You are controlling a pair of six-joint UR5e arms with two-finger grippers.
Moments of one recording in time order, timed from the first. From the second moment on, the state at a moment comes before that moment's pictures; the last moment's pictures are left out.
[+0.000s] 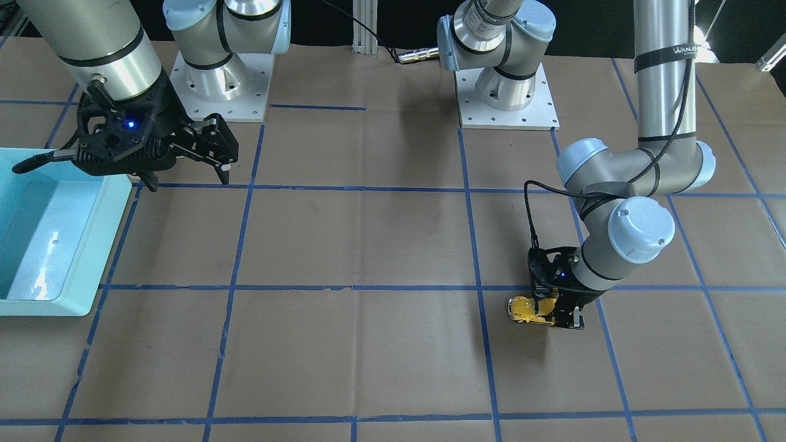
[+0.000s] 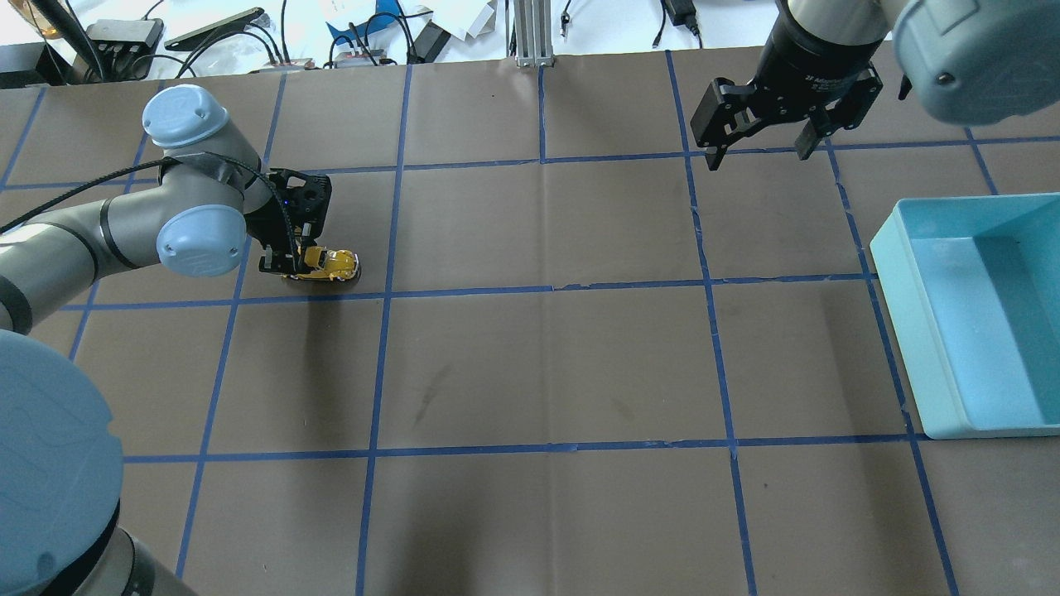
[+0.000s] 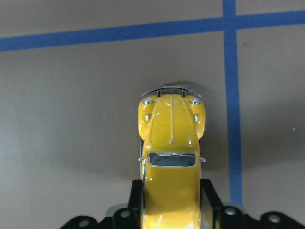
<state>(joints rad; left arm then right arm) -1.36 -2.03 -1.81 -0.88 1.57 1.85 1.59 -1.50 1.51 -1.63 -1.53 -0.10</state>
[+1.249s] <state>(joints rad) -1.34 -2.03 -1.81 -0.88 1.57 1.85 1.59 -1.50 1.51 -1.63 -1.53 -0.10</state>
